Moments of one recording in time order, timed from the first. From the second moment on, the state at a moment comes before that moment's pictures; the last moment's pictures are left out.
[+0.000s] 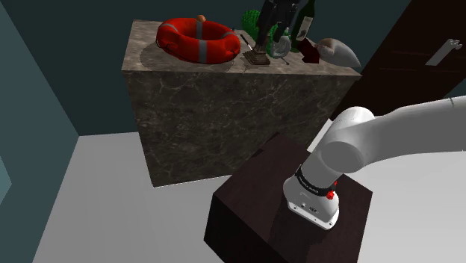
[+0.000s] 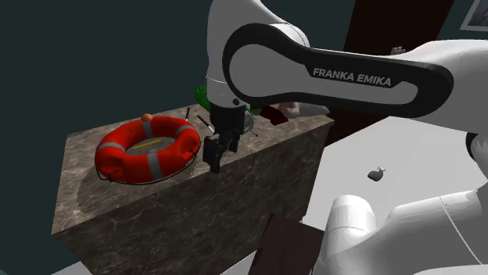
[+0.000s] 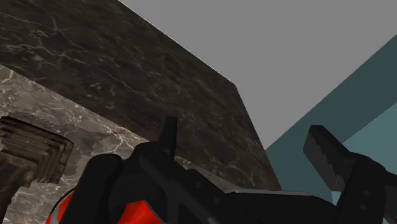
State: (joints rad) arm 0.02 -0.76 -0.04 -2.26 0.02 1.60 0.01
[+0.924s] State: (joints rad) arm 0.10 -0.65 -0.42 -2.18 -0.14 1.68 -0.67
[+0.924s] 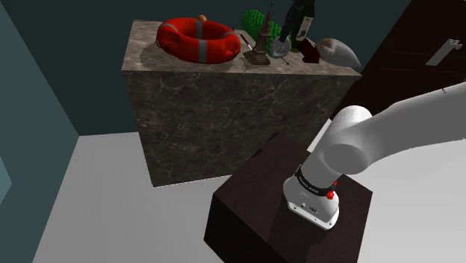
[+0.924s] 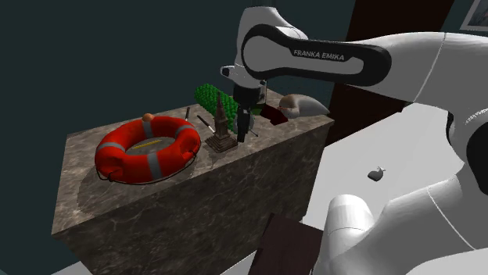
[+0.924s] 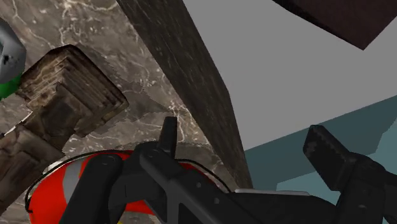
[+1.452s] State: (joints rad) arm 0.24 -0.42 -0.70 -1.97 -0.11 1.72 -1.15
